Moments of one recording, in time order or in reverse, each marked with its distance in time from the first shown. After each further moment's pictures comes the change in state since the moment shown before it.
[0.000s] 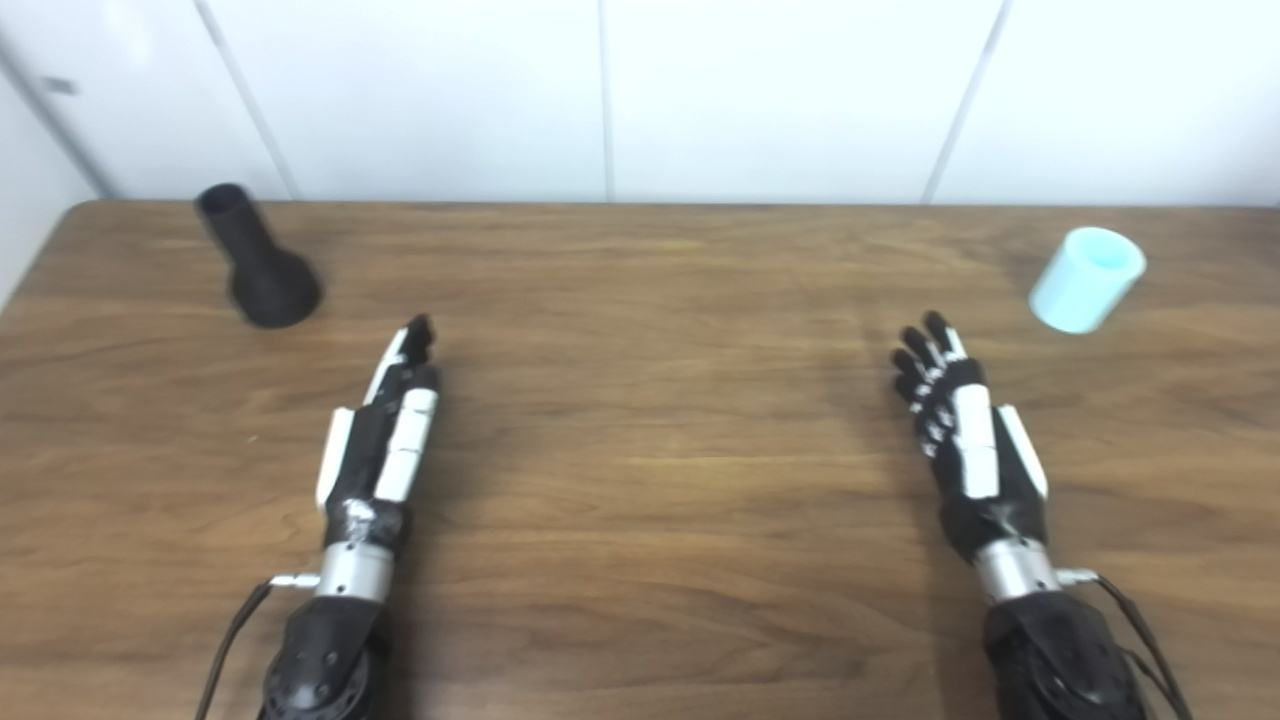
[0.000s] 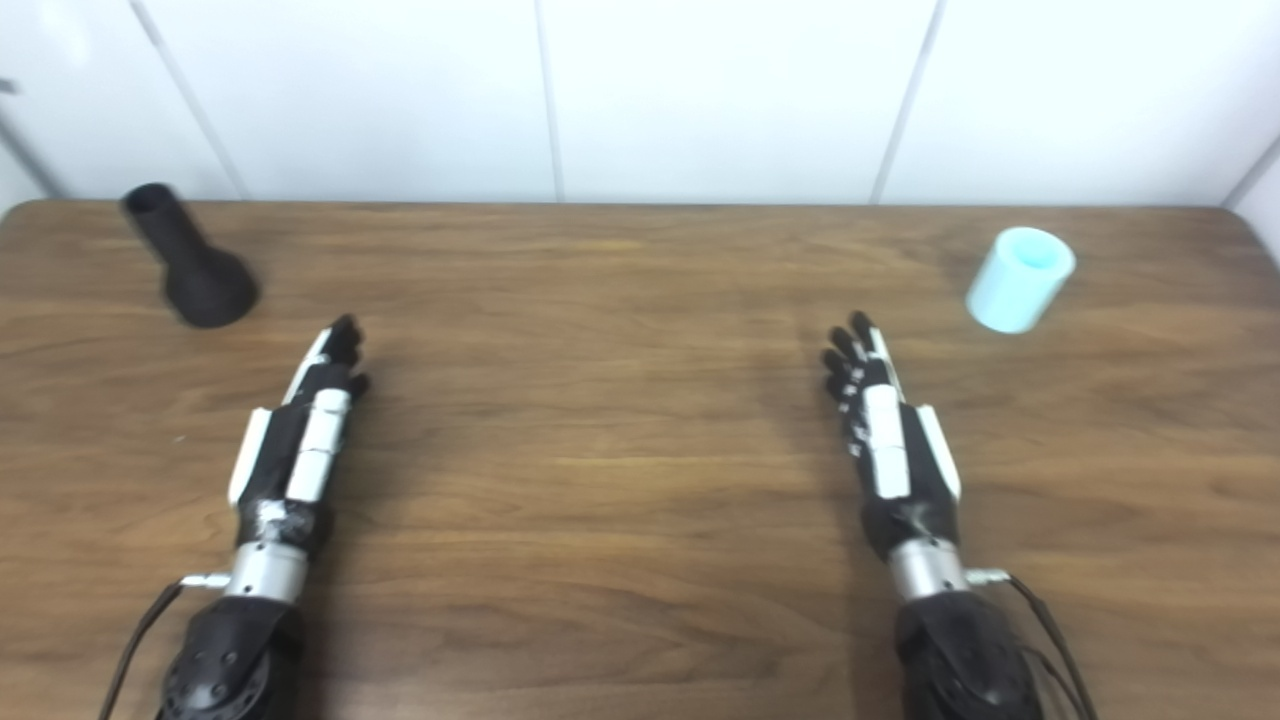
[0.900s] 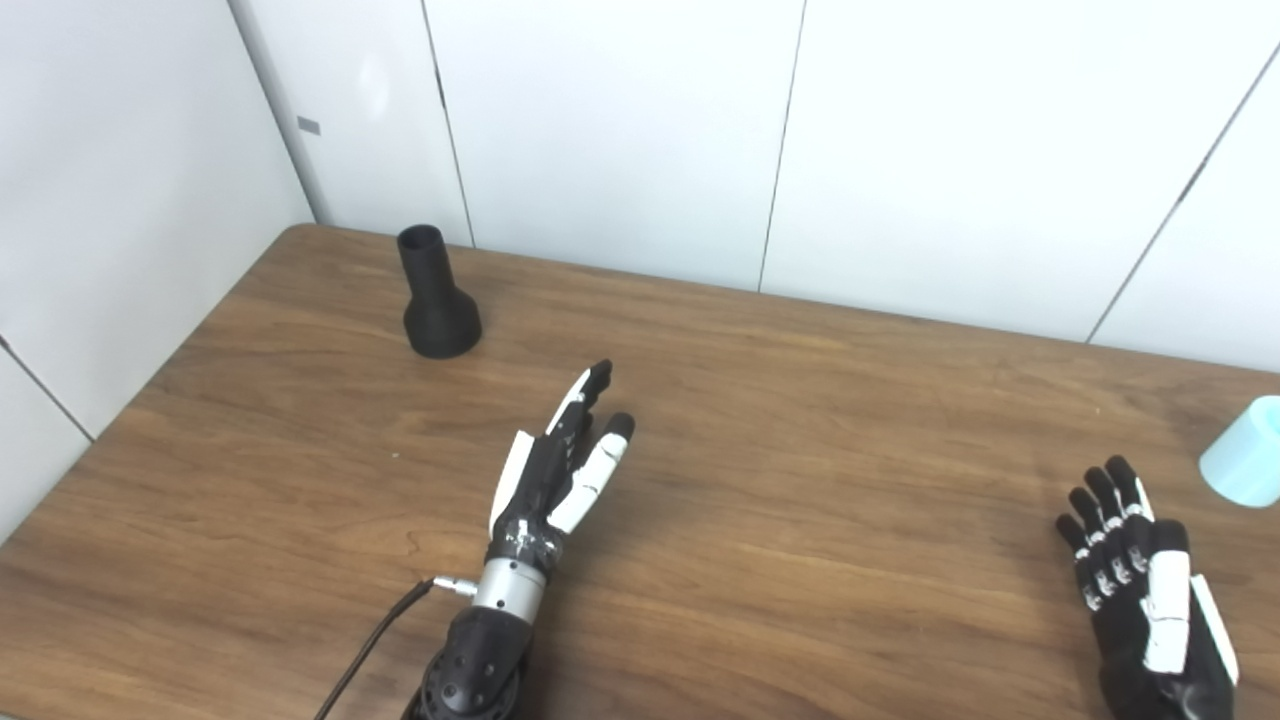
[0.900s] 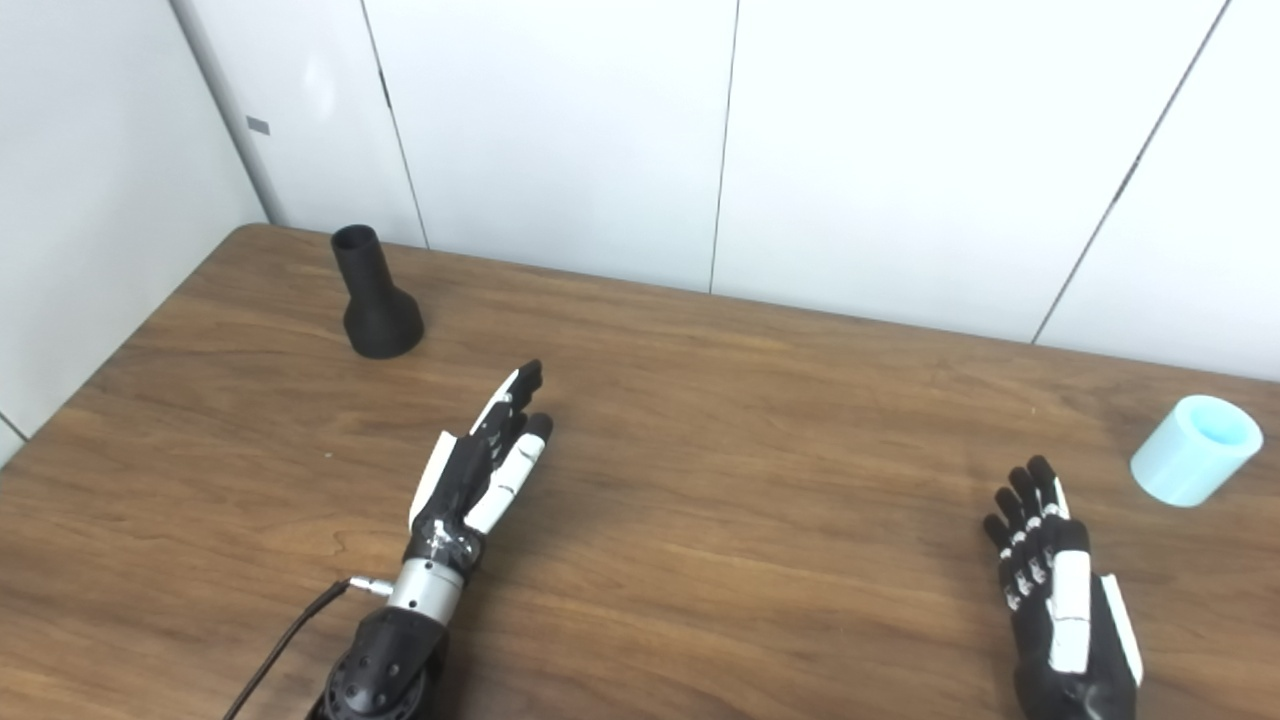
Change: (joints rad) left arm -0.041 -0.072 -0.043 0.053 0.143 -0.026 0.083; right arm -0.011 -0.062 -0.037 0.069 0.094 -0.062 0.066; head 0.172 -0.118
